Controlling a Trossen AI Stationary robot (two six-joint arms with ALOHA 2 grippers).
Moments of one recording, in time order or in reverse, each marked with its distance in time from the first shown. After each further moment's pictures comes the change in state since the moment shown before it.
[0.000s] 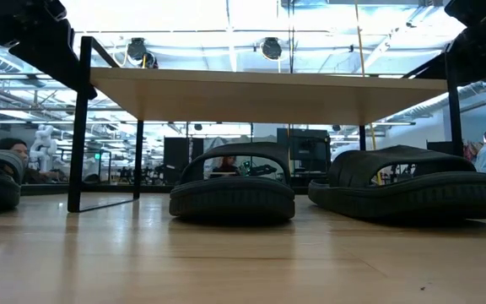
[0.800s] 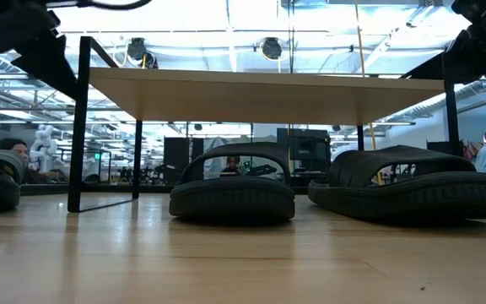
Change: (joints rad) left arm 0.000 0.000 -0.001 -0.225 -0.042 -0.190; right arm 0.042 -0.054 0.000 -0.058 0.096 0.066
